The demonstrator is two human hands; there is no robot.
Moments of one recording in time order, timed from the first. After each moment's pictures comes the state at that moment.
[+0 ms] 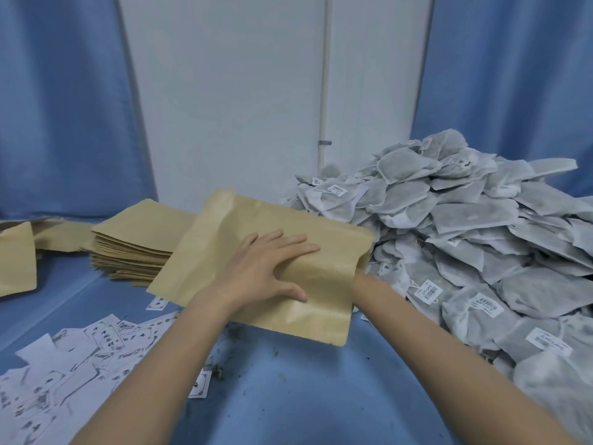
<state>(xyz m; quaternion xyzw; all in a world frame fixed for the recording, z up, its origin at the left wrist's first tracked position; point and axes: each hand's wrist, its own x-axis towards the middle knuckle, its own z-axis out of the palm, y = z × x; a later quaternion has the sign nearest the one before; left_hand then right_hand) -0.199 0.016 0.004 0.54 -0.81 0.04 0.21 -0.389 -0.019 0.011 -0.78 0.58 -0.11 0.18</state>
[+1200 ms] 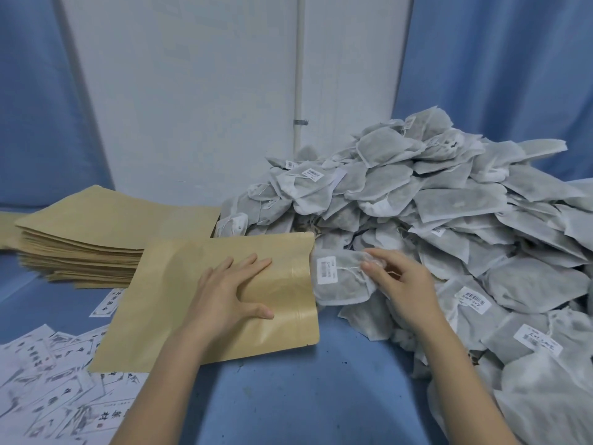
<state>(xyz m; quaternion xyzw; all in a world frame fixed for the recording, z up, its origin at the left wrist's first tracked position) -0.203 -0.013 -0.065 0.63 -0.70 -0.11 0.31 -0.480 -0.052 -0.054 -0.70 0.44 -0.53 0.20</state>
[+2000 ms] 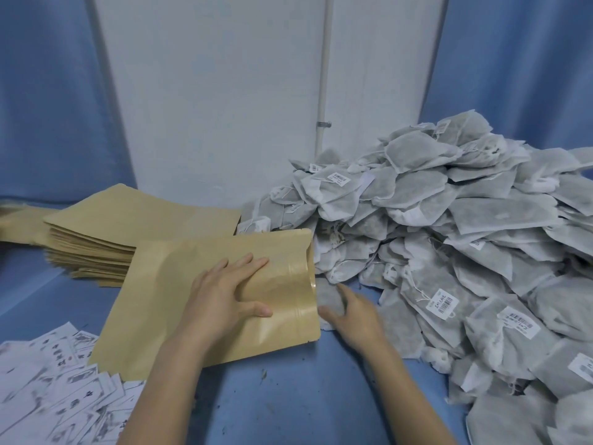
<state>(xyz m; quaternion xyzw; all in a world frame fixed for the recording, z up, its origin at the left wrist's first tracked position) -0.172 -0.009 -0.057 0.66 -0.67 -0.09 0.33 -0.394 -0.096 -0.126 -0.73 0.61 -0.25 0.18</state>
